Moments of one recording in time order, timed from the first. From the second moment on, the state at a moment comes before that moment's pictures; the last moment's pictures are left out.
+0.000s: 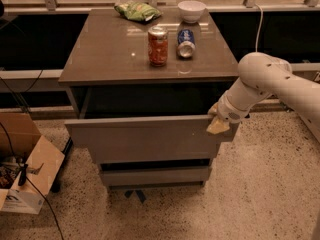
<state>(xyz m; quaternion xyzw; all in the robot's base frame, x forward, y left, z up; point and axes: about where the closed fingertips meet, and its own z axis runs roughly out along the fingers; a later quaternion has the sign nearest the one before) 0.602 -0.194 0.668 -0.61 0.77 0.10 0.14</state>
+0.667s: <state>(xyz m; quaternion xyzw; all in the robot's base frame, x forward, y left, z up) 0.602 -0.194 0.674 -0.61 0.77 0.10 0.14</state>
